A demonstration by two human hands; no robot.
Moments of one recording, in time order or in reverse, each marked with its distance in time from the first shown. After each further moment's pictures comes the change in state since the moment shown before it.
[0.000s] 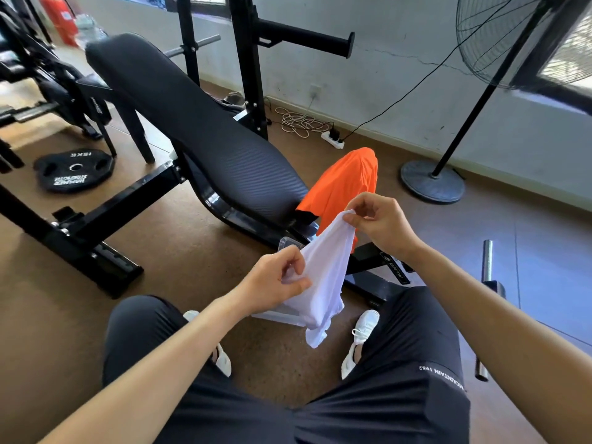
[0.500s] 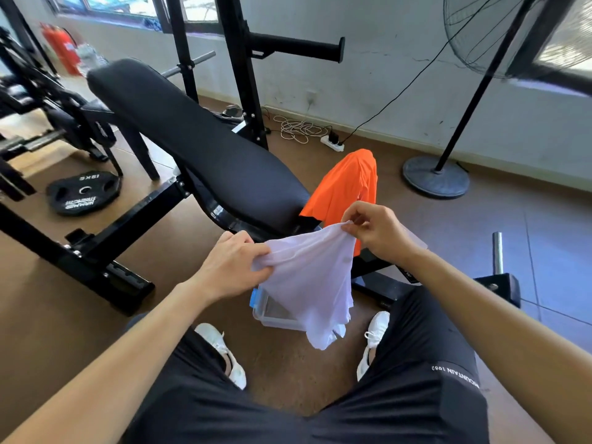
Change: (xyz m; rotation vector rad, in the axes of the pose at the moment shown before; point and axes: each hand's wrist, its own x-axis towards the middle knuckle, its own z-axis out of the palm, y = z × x) left_hand 0.002 -0.006 -0.072 0.770 0.012 0.074; right_hand -0.008 0.006 0.008 -0.126 -0.036 -0.025
